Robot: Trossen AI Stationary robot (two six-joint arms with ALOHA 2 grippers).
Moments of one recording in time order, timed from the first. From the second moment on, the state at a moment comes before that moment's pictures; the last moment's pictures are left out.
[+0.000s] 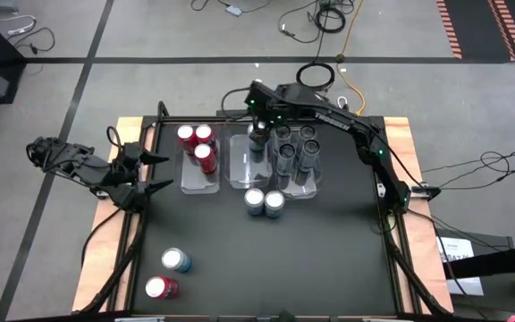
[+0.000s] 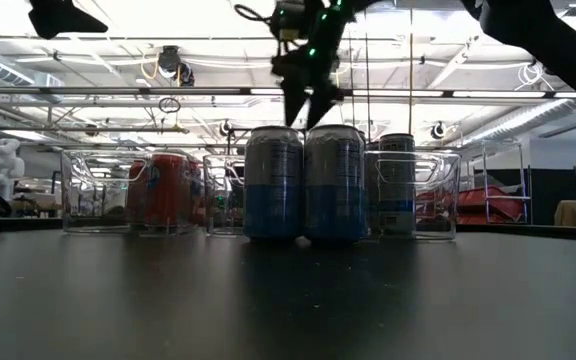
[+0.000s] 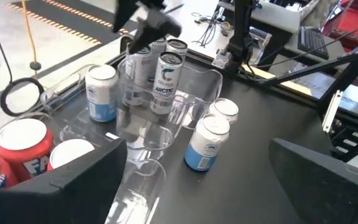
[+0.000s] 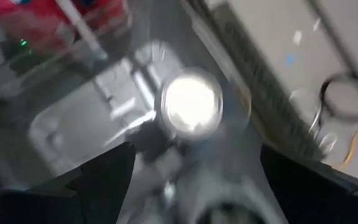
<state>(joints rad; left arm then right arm) -0.45 0.44 0.86 -0.86 -0.63 -0.53 -0.40 2.20 2.35 -1.29 0.16 0.13</state>
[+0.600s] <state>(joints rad) -0.45 0.44 0.86 -0.84 -0.61 -0.46 -0.03 2.06 2.32 -1.56 0.18 0.65</state>
